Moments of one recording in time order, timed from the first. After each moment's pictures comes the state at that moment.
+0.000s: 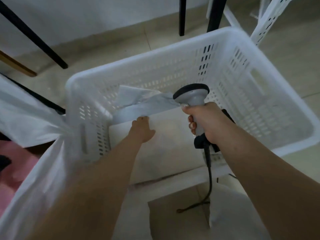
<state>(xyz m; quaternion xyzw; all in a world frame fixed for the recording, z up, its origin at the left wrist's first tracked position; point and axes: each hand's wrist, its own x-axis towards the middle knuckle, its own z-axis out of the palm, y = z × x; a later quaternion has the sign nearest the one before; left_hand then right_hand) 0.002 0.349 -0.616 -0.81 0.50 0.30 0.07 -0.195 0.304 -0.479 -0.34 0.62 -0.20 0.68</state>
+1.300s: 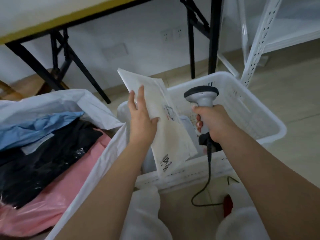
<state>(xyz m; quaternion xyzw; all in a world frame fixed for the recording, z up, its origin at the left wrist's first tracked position) -0.079 0.472 -0.360 -0.80 0.48 0.07 -0.35 -0.235 0.386 -0.367 -0.39 0.54 -0.34 0.66</state>
